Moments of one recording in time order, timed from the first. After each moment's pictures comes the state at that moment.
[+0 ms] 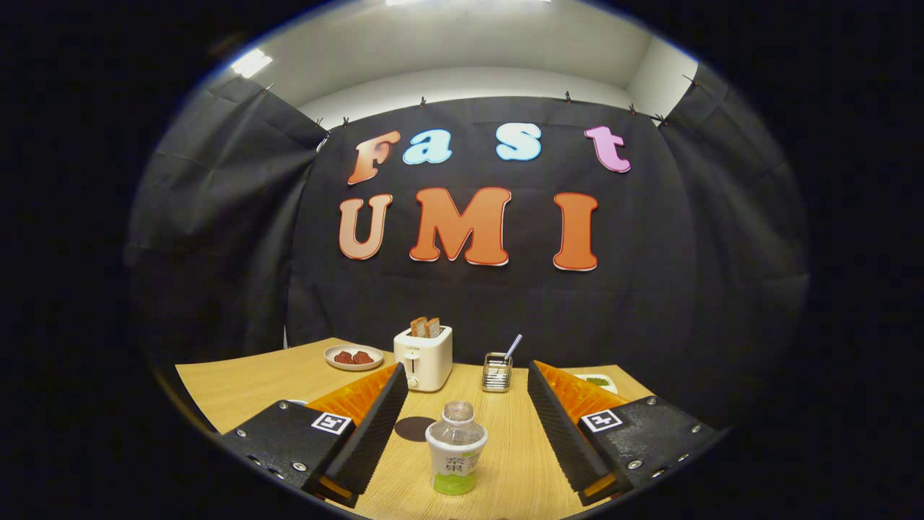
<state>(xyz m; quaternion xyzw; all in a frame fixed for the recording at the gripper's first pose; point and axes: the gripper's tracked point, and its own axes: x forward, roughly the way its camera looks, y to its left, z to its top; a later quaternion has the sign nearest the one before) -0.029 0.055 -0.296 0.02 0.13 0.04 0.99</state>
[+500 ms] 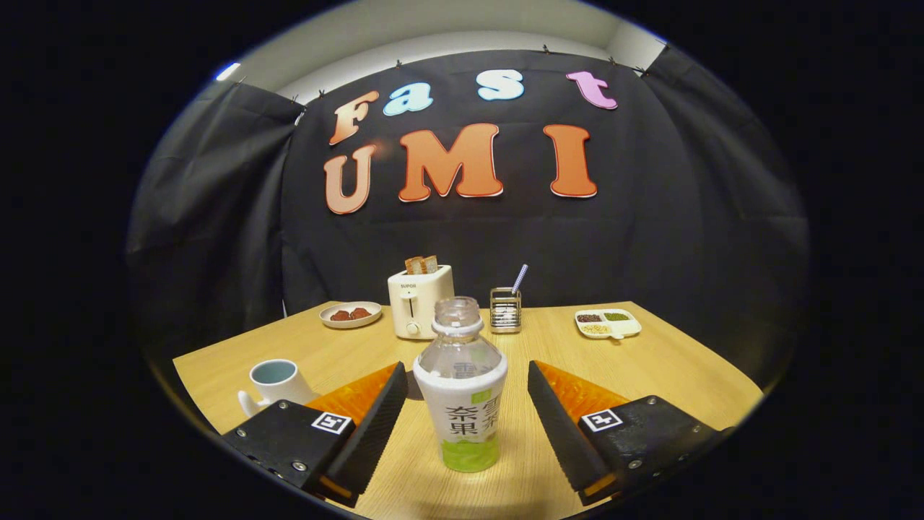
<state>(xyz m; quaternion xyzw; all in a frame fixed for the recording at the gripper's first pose) -0.032 0.063 -0.405 0.05 0.22 0.03 0.97</state>
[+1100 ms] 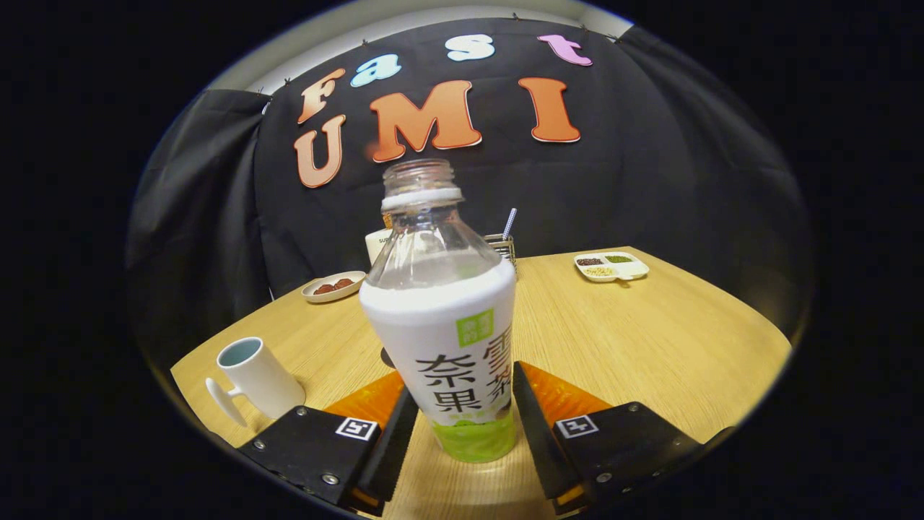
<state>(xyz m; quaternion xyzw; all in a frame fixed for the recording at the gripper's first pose) -0.029 0.072 -0.472 0.09 0.28 0.00 0.96</state>
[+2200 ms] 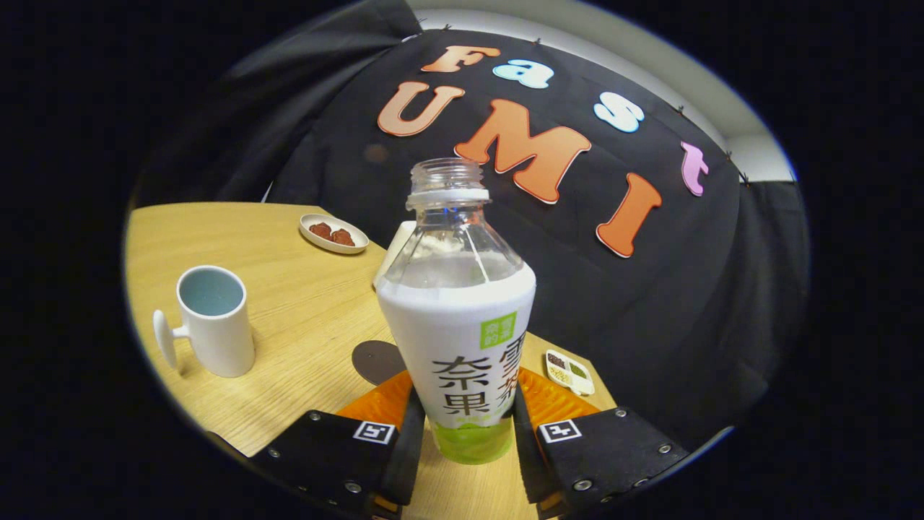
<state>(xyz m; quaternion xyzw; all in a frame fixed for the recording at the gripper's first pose) 0.016 0.107 -0.411 -0.27 0.23 0.04 0.93</state>
